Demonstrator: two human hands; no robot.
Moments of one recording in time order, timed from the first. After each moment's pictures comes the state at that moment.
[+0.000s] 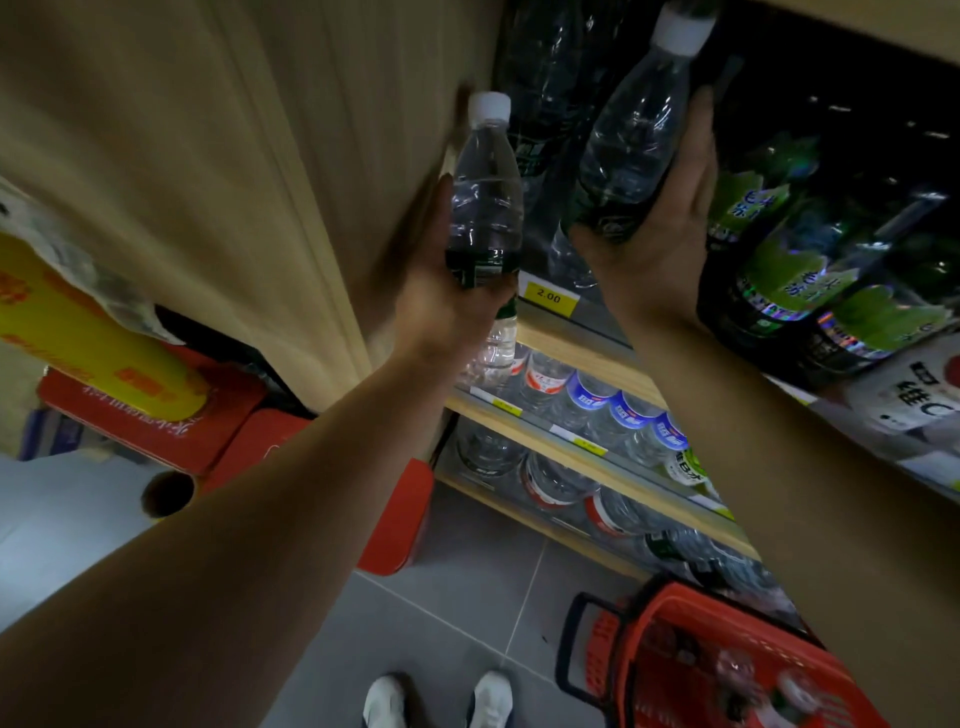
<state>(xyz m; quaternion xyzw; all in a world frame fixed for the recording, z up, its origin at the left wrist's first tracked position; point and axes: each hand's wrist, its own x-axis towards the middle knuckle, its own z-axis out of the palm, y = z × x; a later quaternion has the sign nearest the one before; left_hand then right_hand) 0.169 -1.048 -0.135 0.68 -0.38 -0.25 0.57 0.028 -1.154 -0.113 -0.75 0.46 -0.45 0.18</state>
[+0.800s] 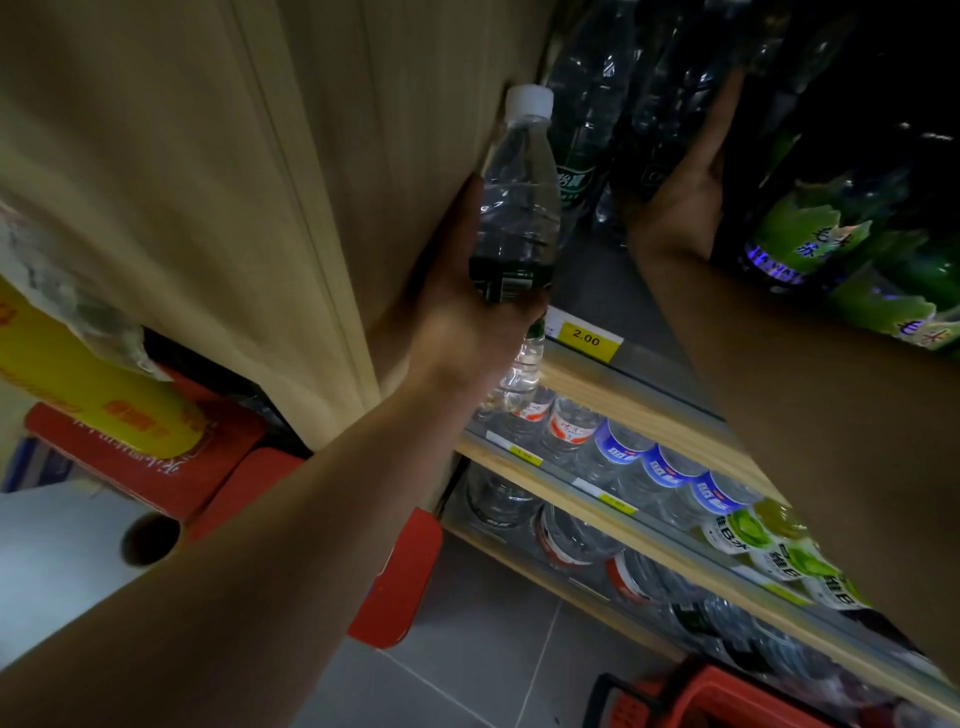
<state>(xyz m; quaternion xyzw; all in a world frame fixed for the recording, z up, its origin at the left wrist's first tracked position) 0.183 -1.069 -0.139 0.63 -0.40 -0.23 0.62 0.082 -1.266 -0.136 -0.72 0.55 -0.42 0.08</state>
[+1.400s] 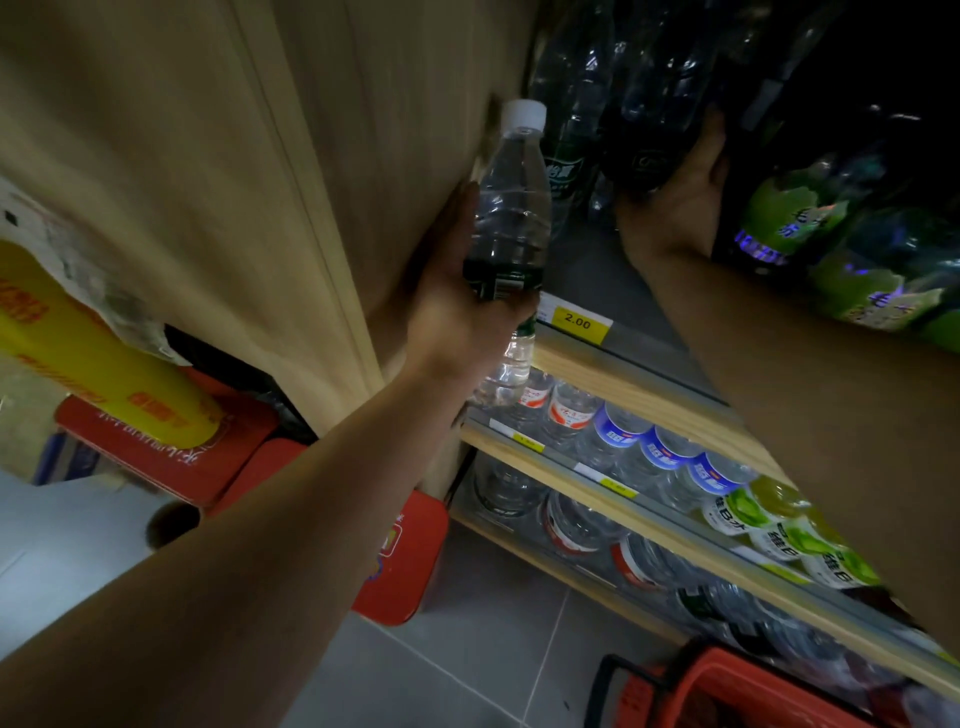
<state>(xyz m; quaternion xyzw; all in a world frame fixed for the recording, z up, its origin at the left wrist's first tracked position) 0.179 -1.056 -0.142 0.66 -0.41 -0.23 0.59 0.068 -1.235 -0.123 -0.71 0.56 -0.40 0.17</state>
